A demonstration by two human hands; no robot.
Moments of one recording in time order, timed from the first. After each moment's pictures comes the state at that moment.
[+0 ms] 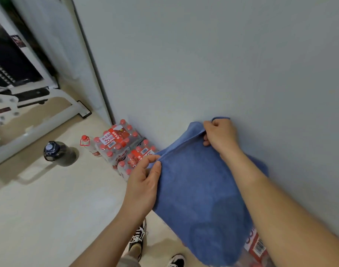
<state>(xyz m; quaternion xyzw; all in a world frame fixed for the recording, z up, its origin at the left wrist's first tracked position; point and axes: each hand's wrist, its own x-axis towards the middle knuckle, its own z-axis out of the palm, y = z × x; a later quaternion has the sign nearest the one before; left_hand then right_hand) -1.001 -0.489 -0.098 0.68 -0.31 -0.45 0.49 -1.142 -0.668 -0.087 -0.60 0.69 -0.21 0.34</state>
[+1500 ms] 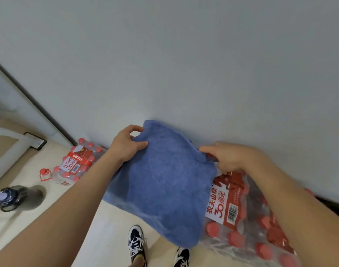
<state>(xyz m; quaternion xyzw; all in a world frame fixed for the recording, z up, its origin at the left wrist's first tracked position) -1.002 -0.632 -0.119 0.67 -0.48 -0.51 0.26 -1.289 -0.628 -0.067 -0.74 0.54 0.26 0.31</state>
